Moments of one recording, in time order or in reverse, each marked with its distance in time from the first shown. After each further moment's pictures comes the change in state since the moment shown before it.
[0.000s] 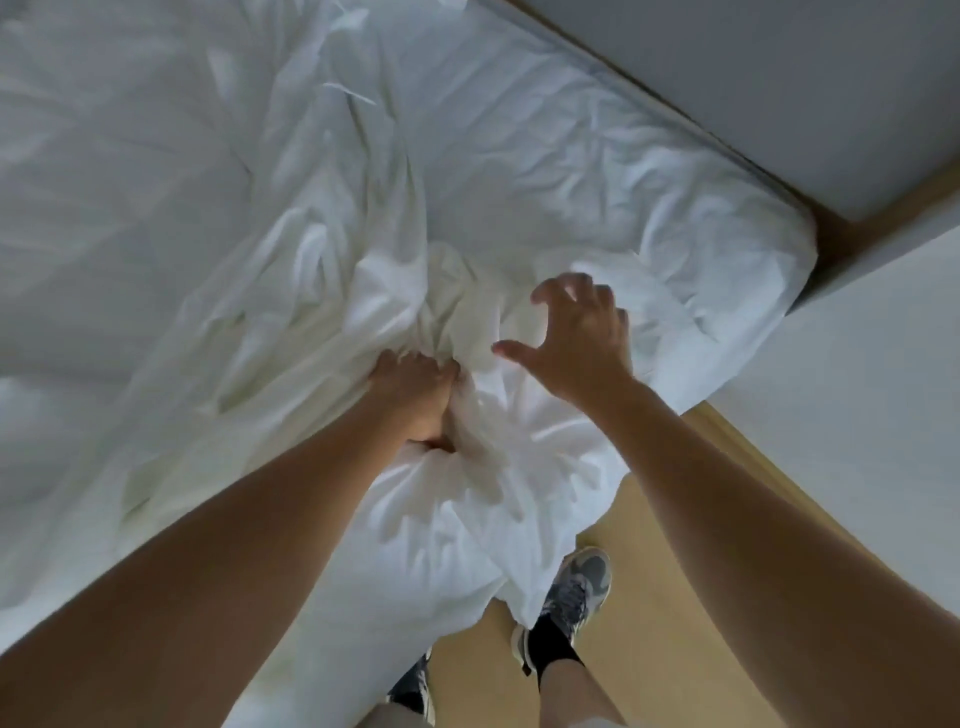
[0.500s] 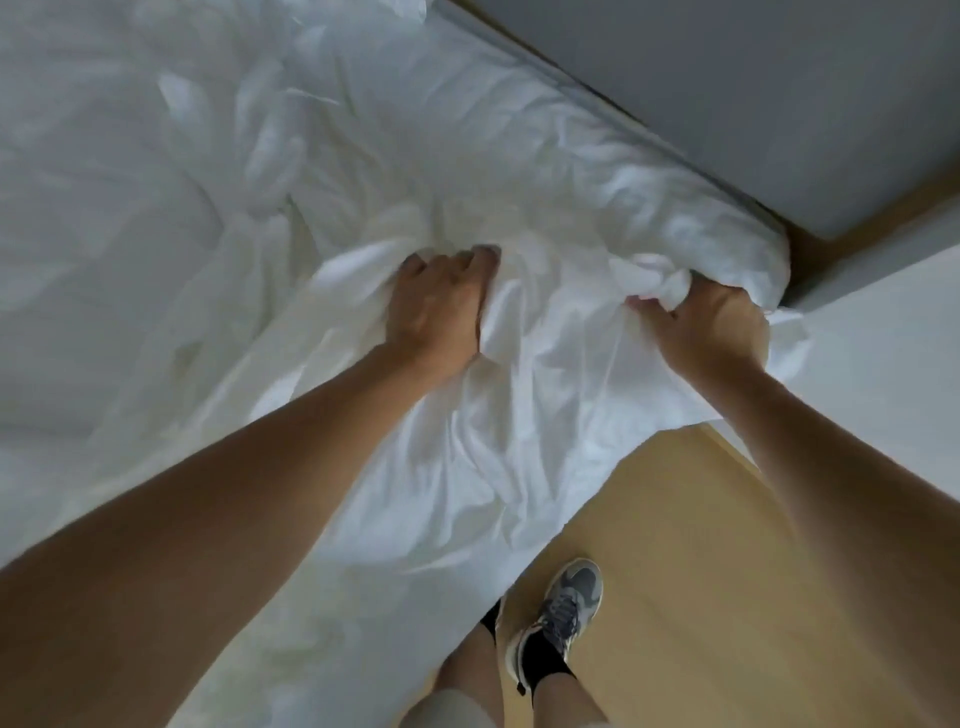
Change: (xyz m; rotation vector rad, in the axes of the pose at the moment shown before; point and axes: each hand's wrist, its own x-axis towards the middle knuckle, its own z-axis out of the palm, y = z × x) left_hand 0.058 0.014 -0.109 -0.081 0.910 0.127; right_hand 0.033 0.125 -0.064 -0.069 0.270 0.321
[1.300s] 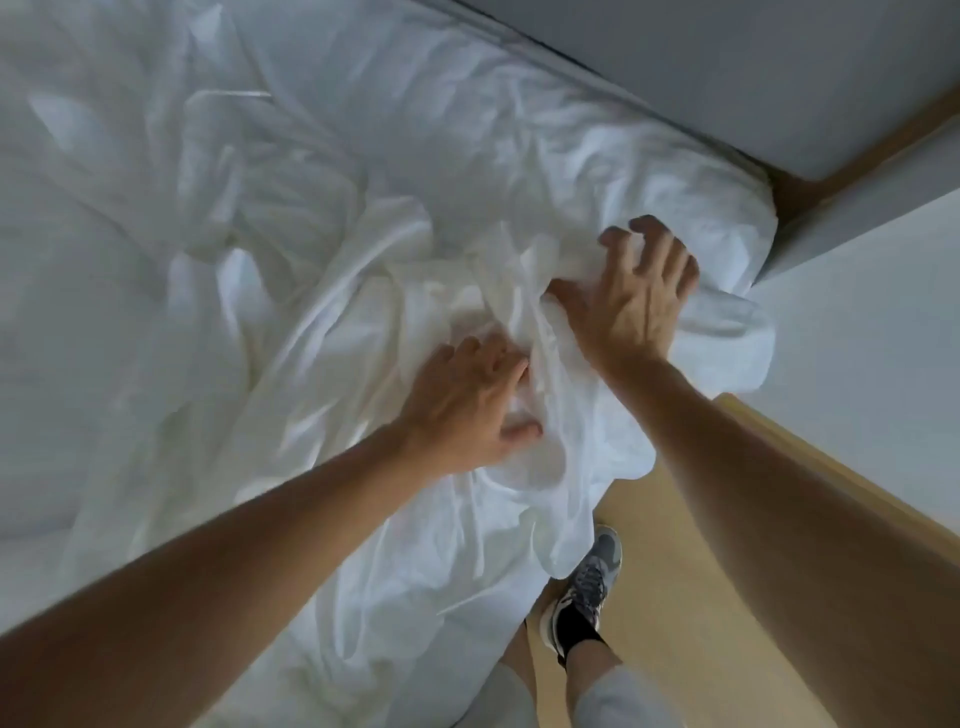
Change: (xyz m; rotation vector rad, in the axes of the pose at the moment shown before) left_hand -0.033 0.013 0.016 -0.241 -0.375 0.295; right_hand -0.005 -0.067 0.054 -0.071 0.263 0.049
